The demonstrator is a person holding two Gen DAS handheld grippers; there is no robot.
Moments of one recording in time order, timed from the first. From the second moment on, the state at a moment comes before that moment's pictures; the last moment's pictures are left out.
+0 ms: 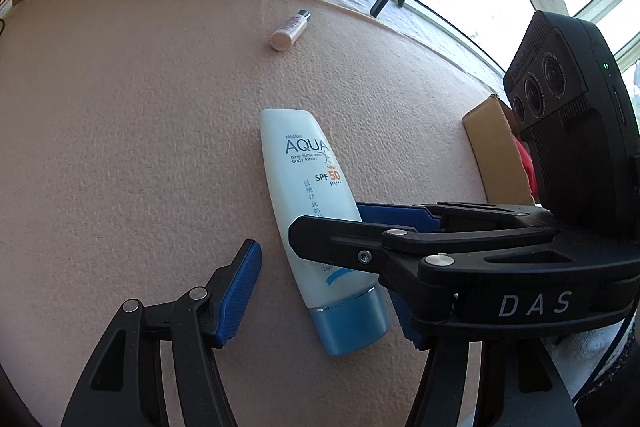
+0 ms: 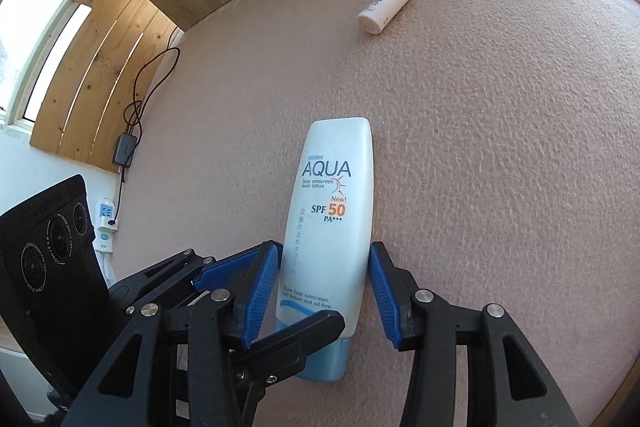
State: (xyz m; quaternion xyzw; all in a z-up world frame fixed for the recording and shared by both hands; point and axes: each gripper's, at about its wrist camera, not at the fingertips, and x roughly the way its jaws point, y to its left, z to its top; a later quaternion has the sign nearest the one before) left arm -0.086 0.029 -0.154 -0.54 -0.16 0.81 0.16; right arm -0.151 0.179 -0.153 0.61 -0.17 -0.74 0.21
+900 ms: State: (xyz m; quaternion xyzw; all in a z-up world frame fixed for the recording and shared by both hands) left arm -0.085 0.147 -0.079 -0.48 -0.07 0.84 0.24; right arm -0.080 0.288 -0.073 0.53 -0.24 -0.81 0.14
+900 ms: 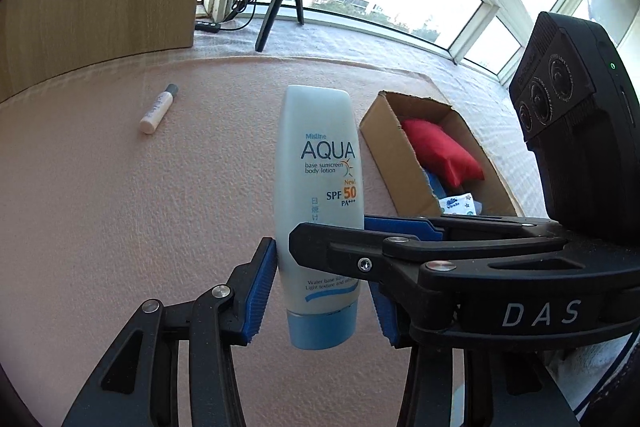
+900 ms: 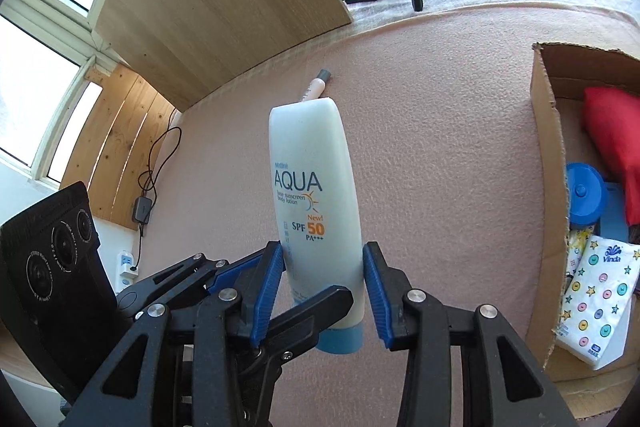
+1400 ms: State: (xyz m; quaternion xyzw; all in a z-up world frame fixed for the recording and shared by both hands) left arm -0.071 0.292 -0.064 -0.47 -0.03 0.81 0.35; right arm -0.011 0.411 -0.055 0.49 -0.29 -0.82 0.05
